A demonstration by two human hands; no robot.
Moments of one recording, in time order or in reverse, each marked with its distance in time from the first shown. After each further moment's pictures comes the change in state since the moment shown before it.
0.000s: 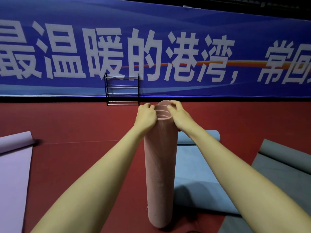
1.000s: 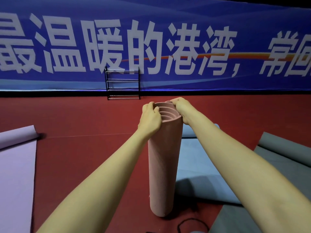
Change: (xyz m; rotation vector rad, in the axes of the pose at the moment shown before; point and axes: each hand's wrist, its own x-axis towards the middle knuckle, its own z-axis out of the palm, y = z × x) left_hand -0.032 -0.008 0.009 0.061 -0.007 0.107; right_hand 0.022 -0.007 -0.004 0.279 -0.027 0.245
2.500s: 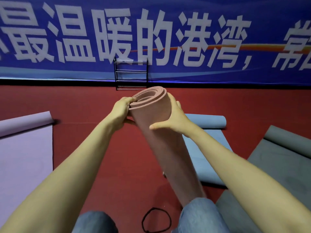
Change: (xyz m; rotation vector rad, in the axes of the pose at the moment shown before) left_hand -0.060 -0.034 -0.107 -0.549 -0.013 -0.308; right_hand -0.108 0.043 0.035 -0.266 -0.225 -0.495
